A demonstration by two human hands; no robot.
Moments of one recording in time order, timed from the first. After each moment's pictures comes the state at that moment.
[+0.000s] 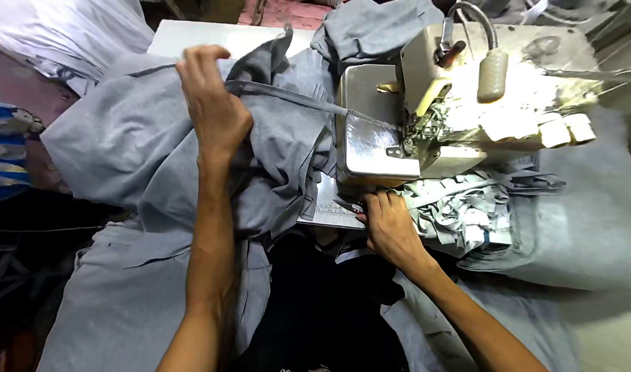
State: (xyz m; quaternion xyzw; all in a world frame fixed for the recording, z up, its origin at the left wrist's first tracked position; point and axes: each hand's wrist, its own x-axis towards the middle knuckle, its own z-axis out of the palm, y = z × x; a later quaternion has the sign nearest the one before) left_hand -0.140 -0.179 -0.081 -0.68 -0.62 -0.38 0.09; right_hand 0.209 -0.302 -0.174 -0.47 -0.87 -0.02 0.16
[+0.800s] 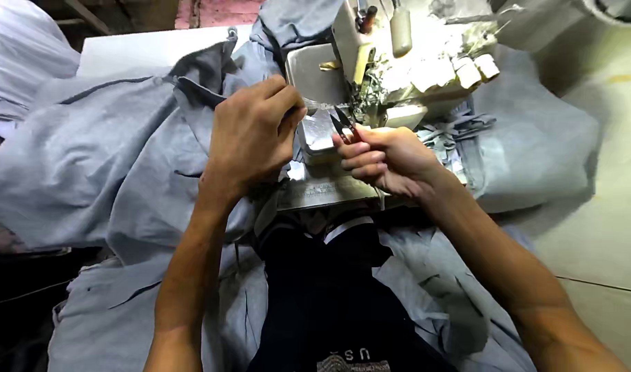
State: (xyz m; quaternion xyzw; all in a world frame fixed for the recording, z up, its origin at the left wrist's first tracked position) left_hand -0.035 -0.235 -0.029 -0.87 -0.39 -0.28 0.01; right_hand 0.203 -0.274 -0.038 -0.33 -0.16 0.85 0.38
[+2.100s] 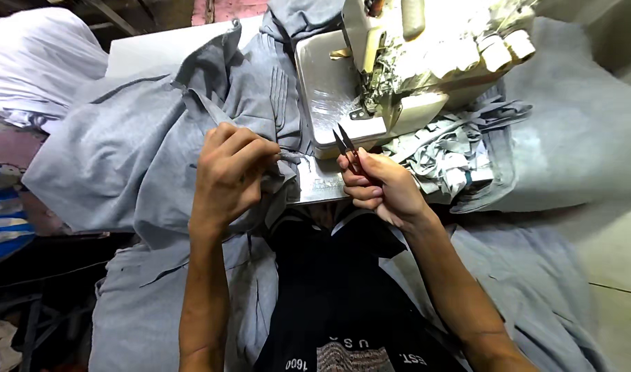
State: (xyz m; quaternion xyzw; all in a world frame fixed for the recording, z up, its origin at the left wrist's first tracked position) left_hand -0.086 -0.288 -0.066 -0.86 -0.37 -0.35 -0.03; right_hand 0.194 -0.316 -0.095 -0.29 -0.32 0.80 0.42
